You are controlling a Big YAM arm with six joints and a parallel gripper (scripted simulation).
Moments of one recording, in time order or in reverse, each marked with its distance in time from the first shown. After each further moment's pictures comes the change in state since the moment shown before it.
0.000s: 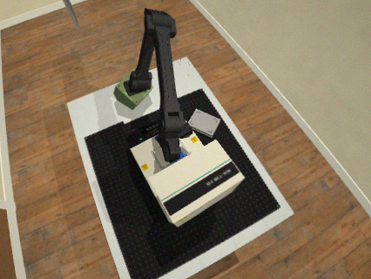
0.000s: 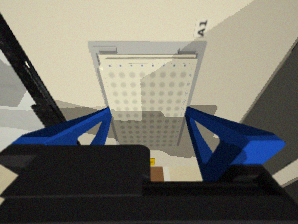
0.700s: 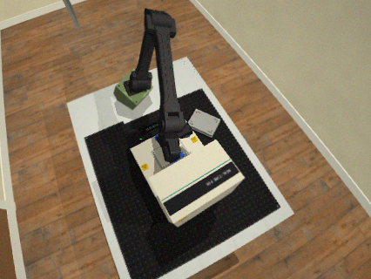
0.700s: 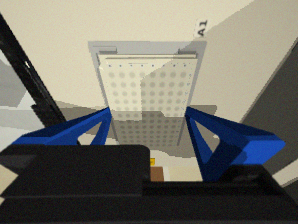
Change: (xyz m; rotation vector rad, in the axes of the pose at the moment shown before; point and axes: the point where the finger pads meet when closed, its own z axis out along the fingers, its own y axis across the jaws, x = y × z) arm 0.000 0.000 0.000 0.000 0.000 0.000
